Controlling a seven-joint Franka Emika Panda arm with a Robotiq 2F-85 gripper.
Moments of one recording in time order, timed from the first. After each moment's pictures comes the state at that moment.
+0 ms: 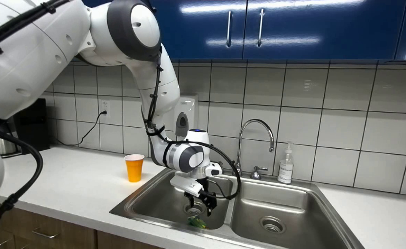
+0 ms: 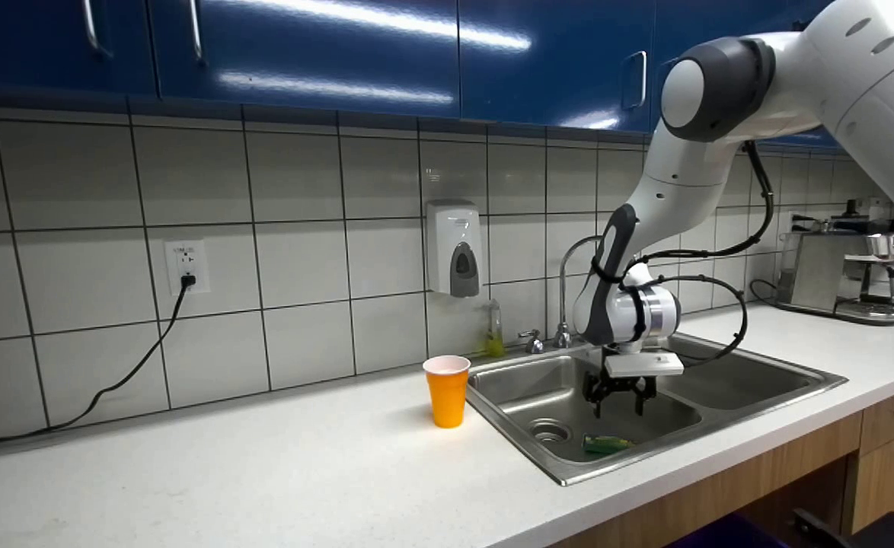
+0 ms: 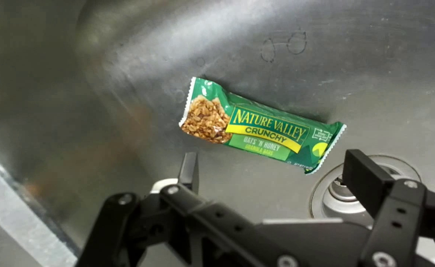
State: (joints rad) arm -0.15 0.67 -0.13 -2.06 0.11 2.83 -0.02
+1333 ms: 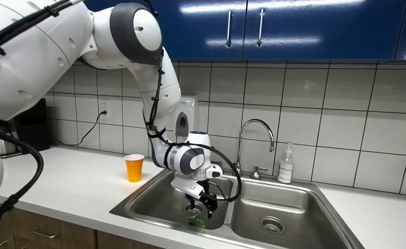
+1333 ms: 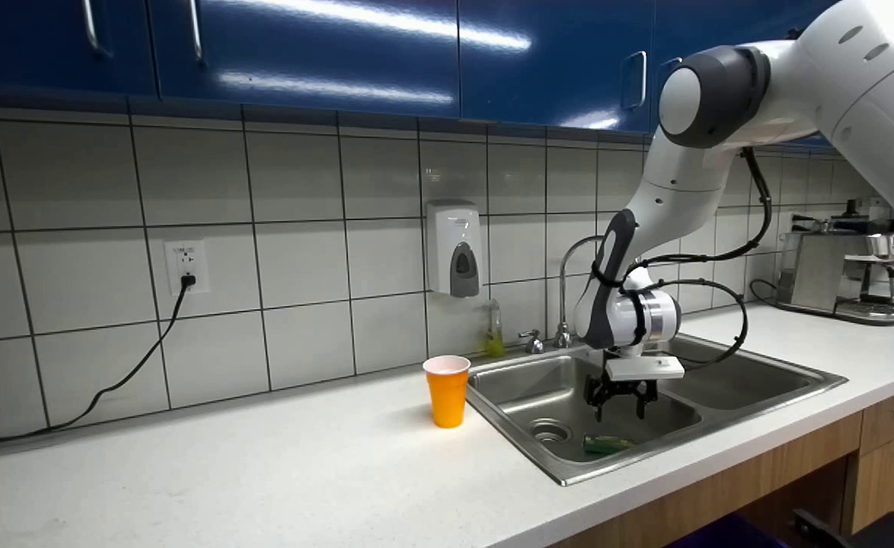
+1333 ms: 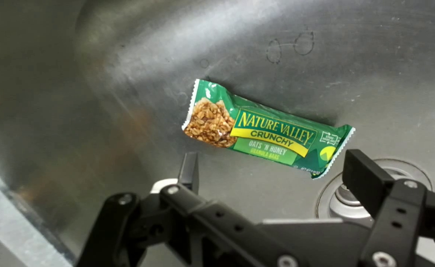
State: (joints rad) arm -0.16 0.69 -0.13 -2.05 0.11 2.83 -0.02
